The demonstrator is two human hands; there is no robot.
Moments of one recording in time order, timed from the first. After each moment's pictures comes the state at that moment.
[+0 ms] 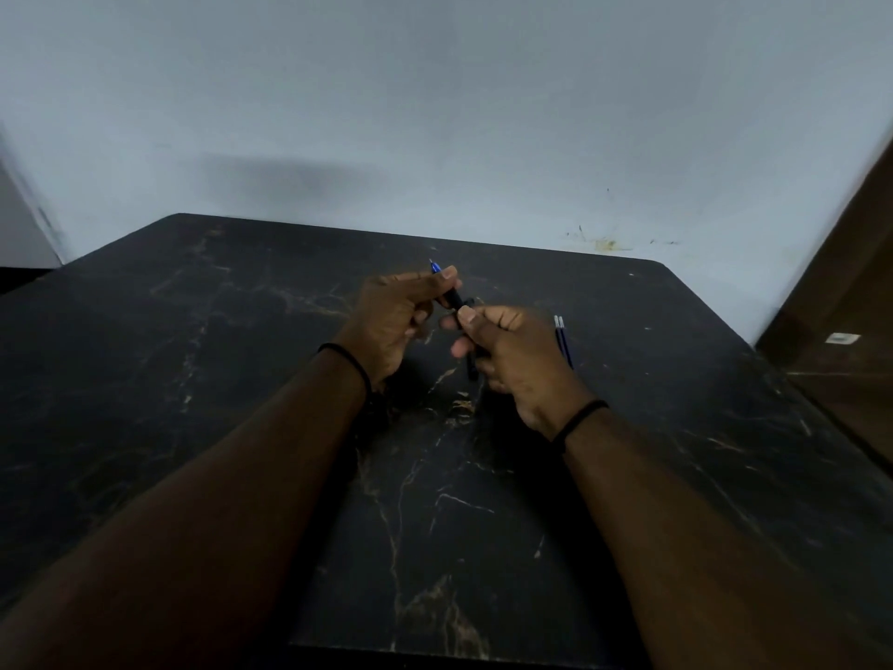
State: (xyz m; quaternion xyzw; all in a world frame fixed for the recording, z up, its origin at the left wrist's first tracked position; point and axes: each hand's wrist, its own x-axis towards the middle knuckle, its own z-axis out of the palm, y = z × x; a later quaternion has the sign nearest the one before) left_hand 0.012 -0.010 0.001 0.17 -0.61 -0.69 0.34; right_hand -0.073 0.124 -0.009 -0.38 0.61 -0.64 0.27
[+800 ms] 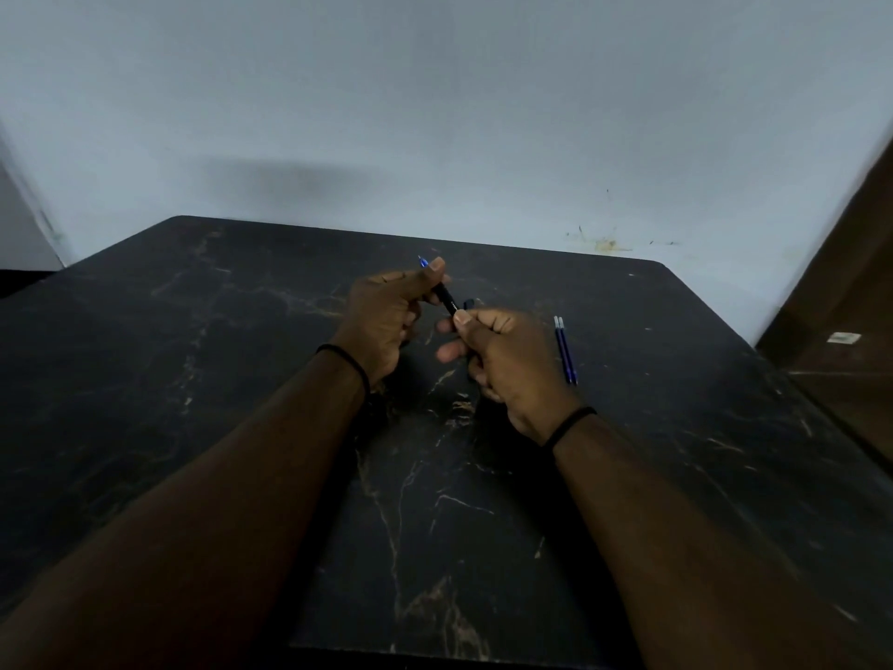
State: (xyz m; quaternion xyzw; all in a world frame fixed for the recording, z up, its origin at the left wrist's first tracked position) left_hand 0.017 -0.005 0.007 0.22 -0.60 -0.67 0.37; right_hand -0.059 0.125 -0.004 -0.37 0.62 -0.65 0.26
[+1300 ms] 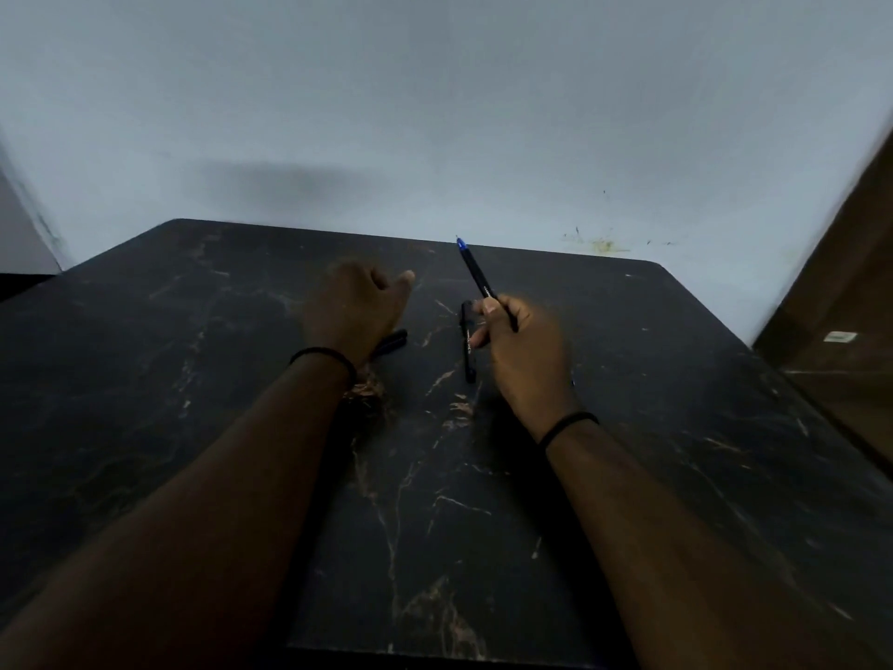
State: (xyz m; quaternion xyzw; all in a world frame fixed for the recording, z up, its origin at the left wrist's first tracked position) left_hand 0.026 -0.042 0.001 0.37 -0.83 -0.16 0.40; right_hand -0.073 0.120 -0.012 -0.35 0.71 -0.61 0.02
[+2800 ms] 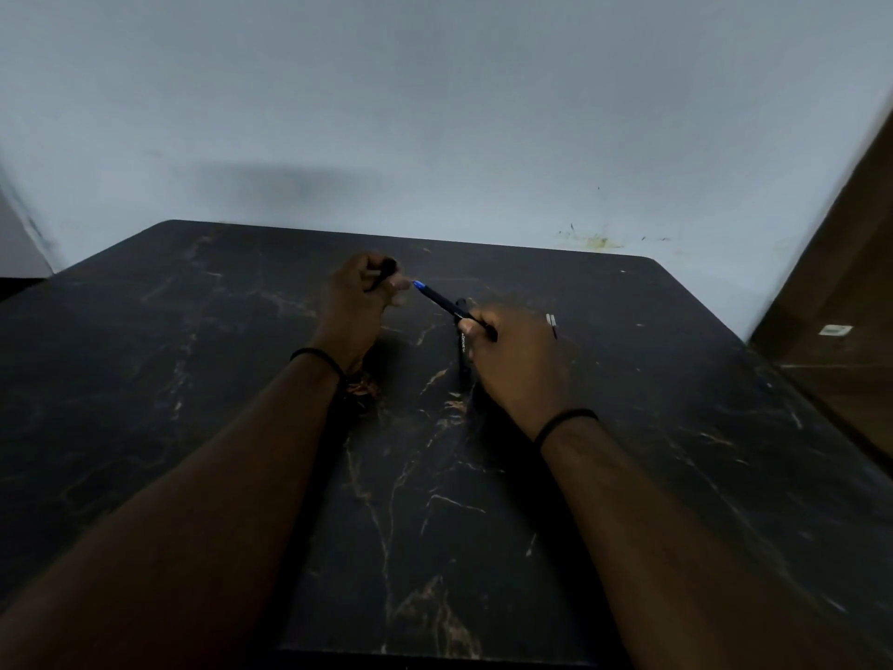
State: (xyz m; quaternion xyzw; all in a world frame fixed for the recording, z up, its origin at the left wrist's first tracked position) left_hand 0.010 -0.043 -0.009 0.24 -0.70 -0.51 0.44; right_hand -0.074 0.127 -0.006 -0.44 0.81 -0.38 -0.06
